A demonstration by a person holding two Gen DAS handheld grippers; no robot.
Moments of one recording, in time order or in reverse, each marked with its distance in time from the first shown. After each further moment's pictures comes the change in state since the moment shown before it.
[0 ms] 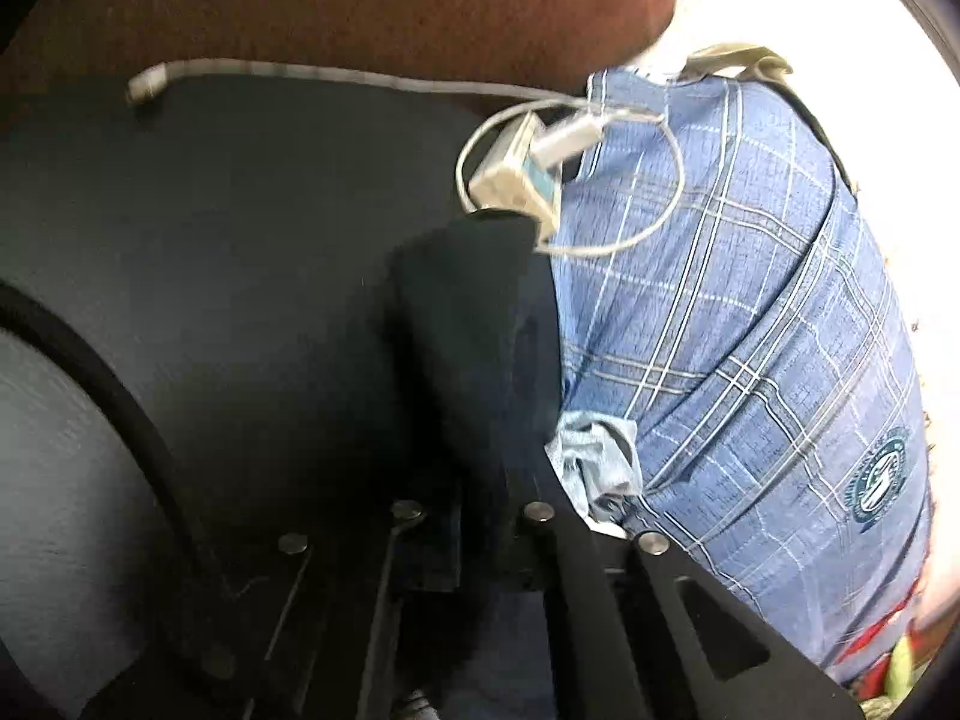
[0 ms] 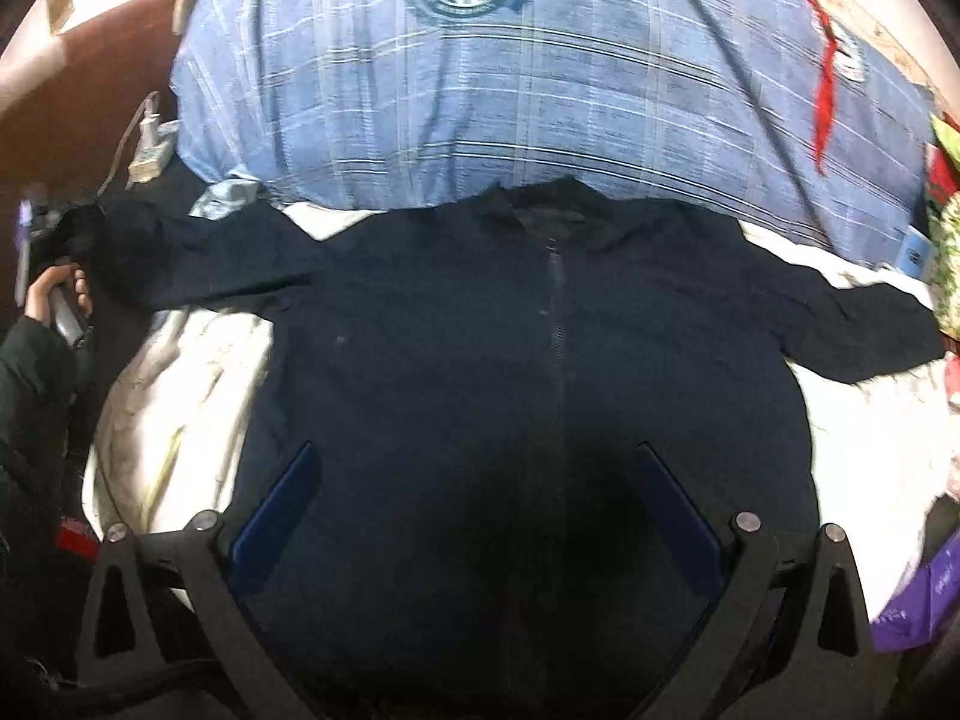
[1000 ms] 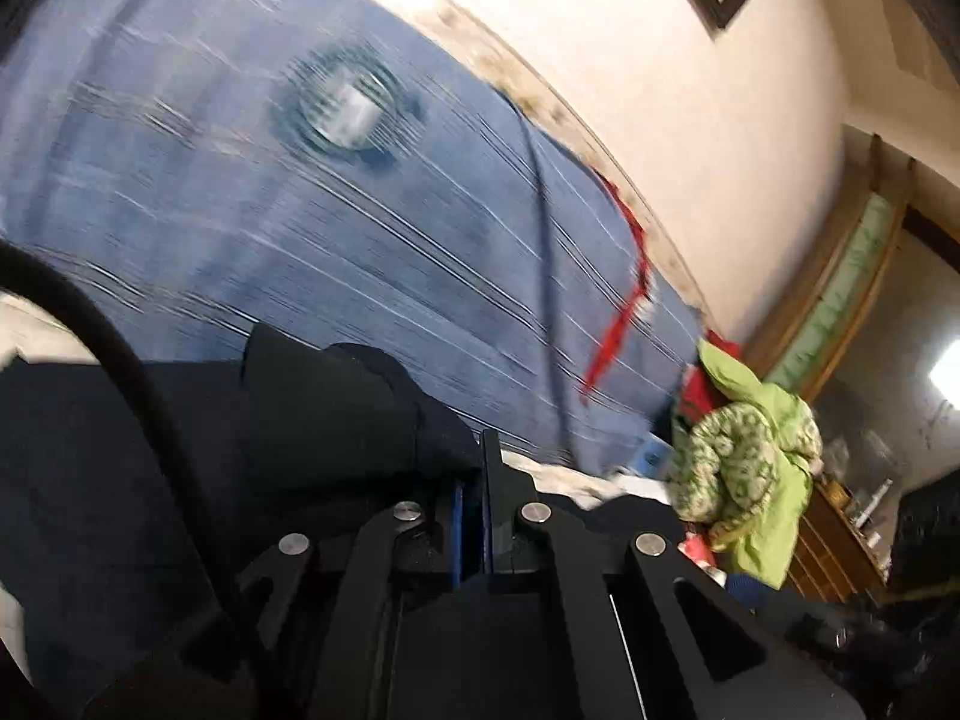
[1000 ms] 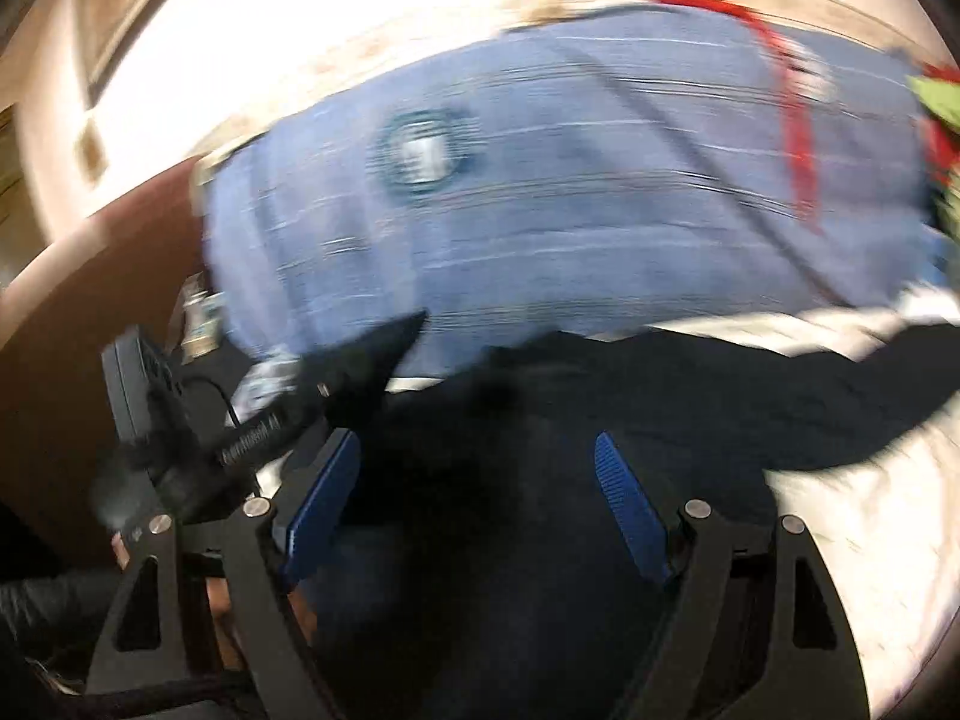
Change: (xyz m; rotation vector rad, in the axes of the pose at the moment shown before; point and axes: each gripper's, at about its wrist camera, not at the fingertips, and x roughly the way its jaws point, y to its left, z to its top) left arm -0.092 -0.335 -0.349 0.485 0.234 -0.732; right arm -0.075 -0.142 0.040 0.228 -0.250 0.101
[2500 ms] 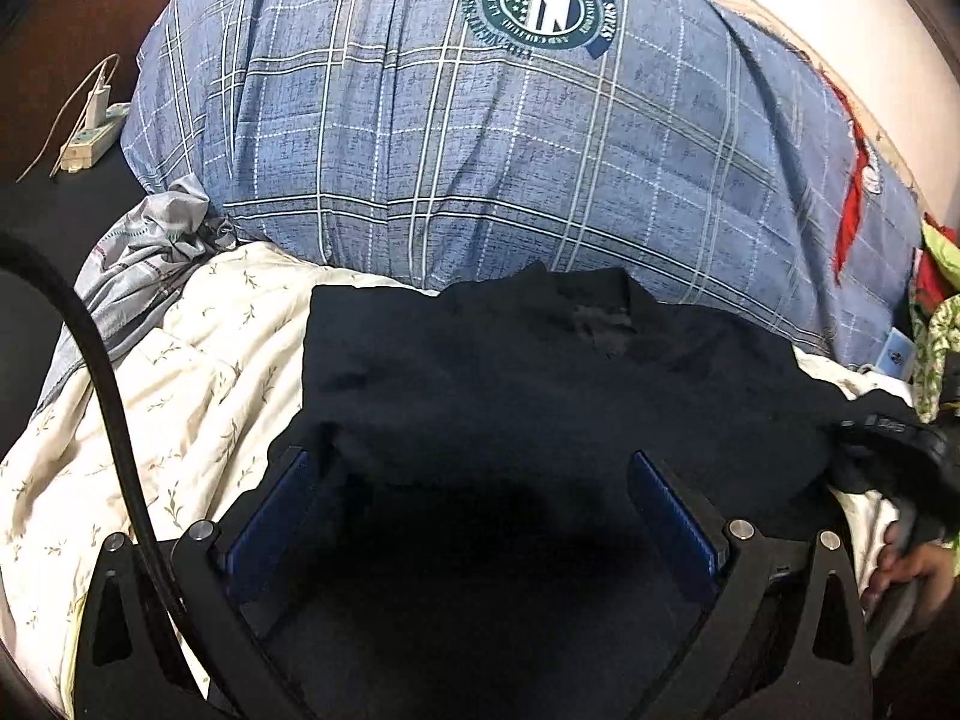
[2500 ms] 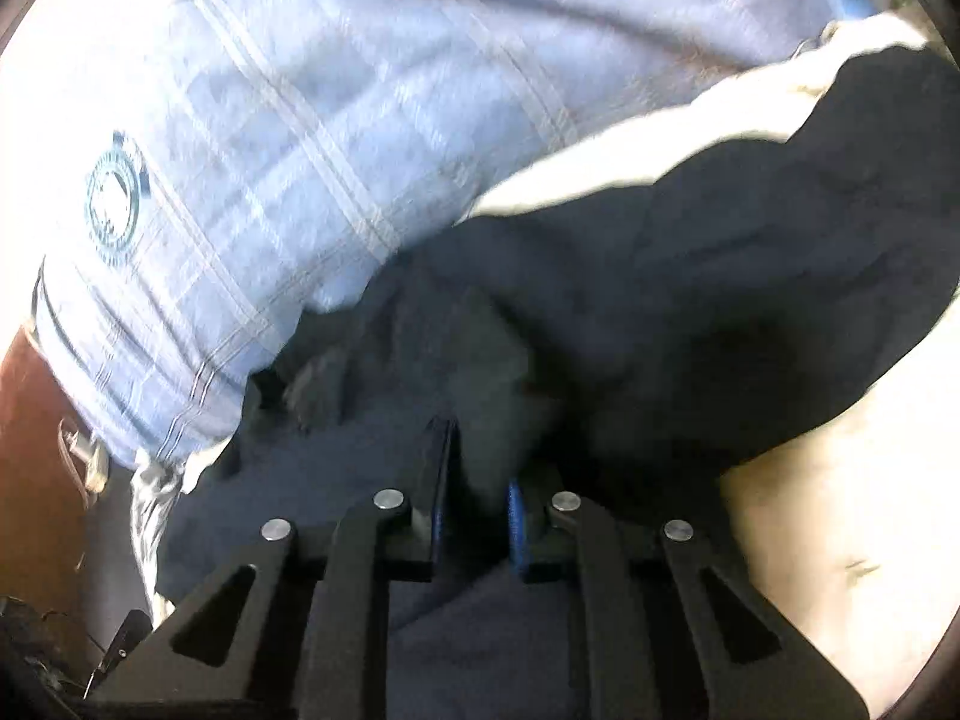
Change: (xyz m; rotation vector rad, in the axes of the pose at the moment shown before) left arm -0.027 0.050 -0.046 0.101 0.163 0.673; right arm 0.155 -0.174 -0.012 0.364 0.102 -0.085
